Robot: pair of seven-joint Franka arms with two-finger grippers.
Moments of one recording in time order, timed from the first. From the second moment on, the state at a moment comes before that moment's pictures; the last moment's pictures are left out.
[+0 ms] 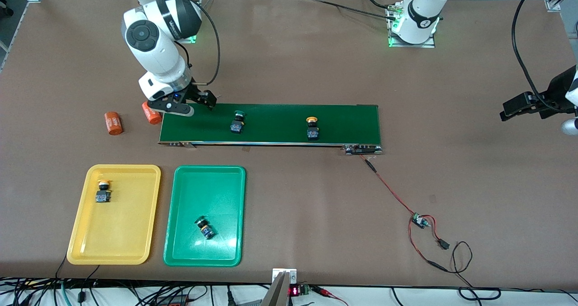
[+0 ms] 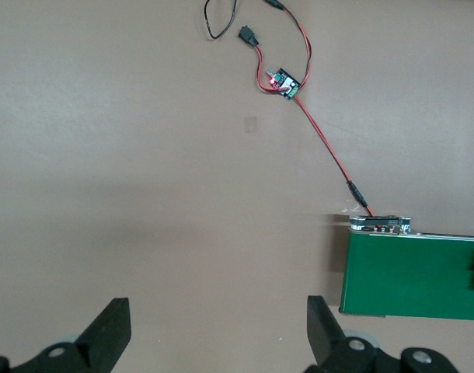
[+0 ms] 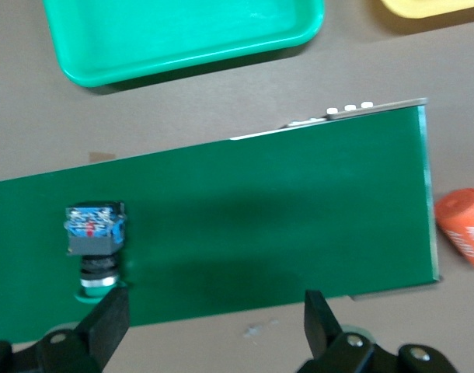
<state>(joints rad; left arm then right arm) 0.09 0.14 -0.06 -1.46 -0.01 1.58 -0.05 -0.04 0.05 0.50 -2.29 0.00 2.36 0.65</state>
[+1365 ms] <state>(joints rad) 0.10 0.12 -0.06 -1.46 -0.01 1.56 -0.04 0.01 0.25 0.50 -2.29 -0.14 2.53 0.65</state>
